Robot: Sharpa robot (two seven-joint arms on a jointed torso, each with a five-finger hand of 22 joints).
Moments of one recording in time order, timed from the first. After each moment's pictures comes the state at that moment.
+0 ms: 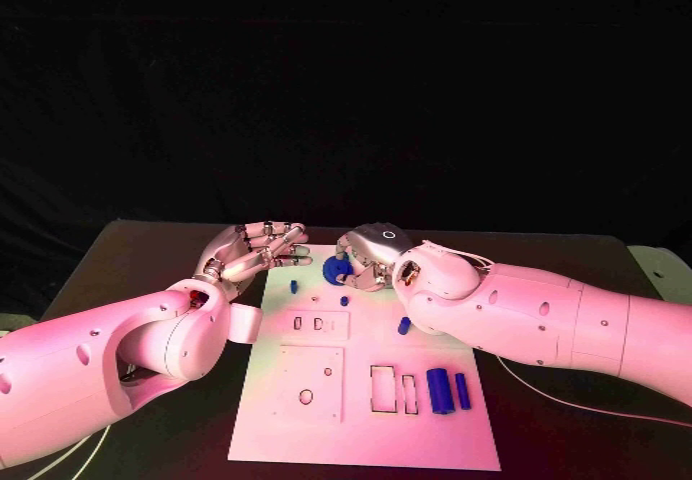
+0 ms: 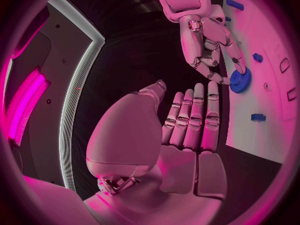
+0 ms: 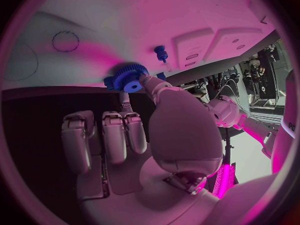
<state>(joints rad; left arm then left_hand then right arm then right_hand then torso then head) 1.19 -0.92 -0.01 1.68 -0.05 -0.42 0.46 1.44 -0.14 0.36 0.24 0.05 0.83 0.21 0.28 0.17 1.00 0.18 0.10 0.07 0.97 0.13 0.32 0.25 0.17 0.94 0.24 0.28 0.08 1.29 -0.50 -0.12 1.31 -1.67 -0.42 -0.21 1.27 -0.19 0.45 0.16 0.18 0.91 0.15 0.30 0.44 1.46 0.05 1.54 1.31 1.47 -0.02 1.54 1.31 0.01 1.47 0.09 1.57 1.31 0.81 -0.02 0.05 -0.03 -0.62</state>
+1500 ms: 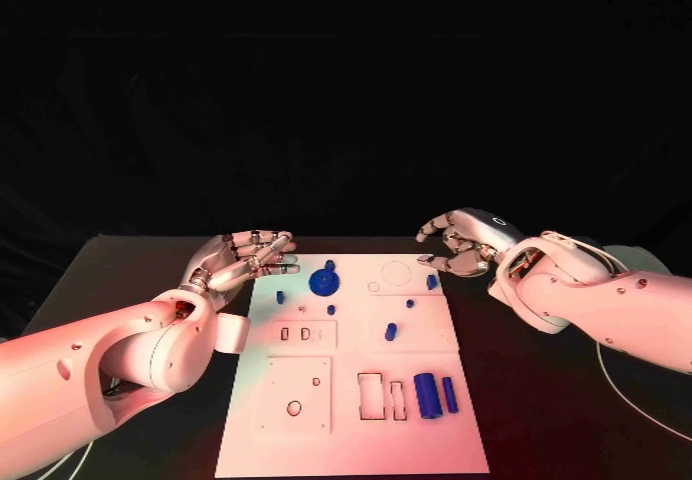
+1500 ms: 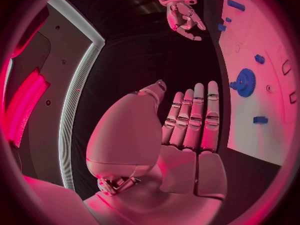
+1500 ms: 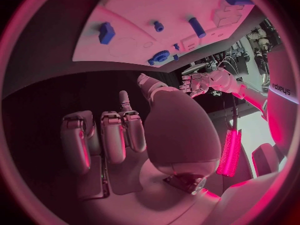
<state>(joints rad) 1.19 -0.93 -0.01 1.68 -0.05 -0.42 0.45 1.44 -0.14 0.36 0.24 0.05 0.83 0.21 0.28 0.17 1.00 0.18 0.10 0.07 0.97 0.13 0.32 0.25 0.17 0.94 0.24 0.28 0.08 1.33 -0.95 -0.11 1.50 -1.37 -0.48 0.02 1.33 -0.20 0.38 0.19 0.15 0.88 0.16 0.17 0.43 1.47 0.07 1.48 1.31 1.47 0.00 1.54 1.31 0.01 1.47 0.11 1.57 1.31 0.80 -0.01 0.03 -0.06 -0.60</state>
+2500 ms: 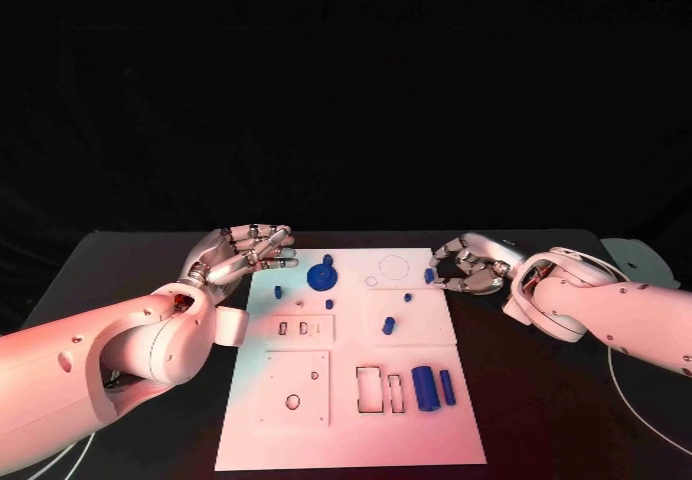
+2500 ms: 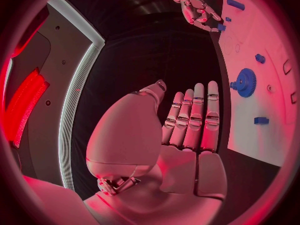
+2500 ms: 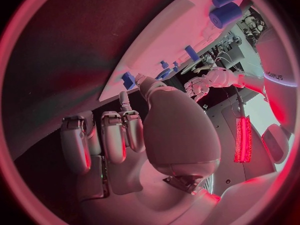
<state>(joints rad) 1.19 -0.92 -0.01 1.67 -0.05 -0.41 0.45 1.44 -0.14 0.36 0.24 0.05 0.83 0.21 0.28 0.17 1.00 0.18 0.10 0.07 0.97 0.13 0.32 0.25 0.17 0.94 0.24 0.28 0.08 1.26 -0.94 -0.11 1.36 -1.20 -0.35 0.17 1.34 -0.21 0.38 0.17 0.17 0.88 0.15 0.17 0.43 1.46 0.07 1.48 1.31 1.47 0.00 1.54 1.31 0.01 1.47 0.11 1.57 1.31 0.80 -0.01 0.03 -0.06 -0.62</state>
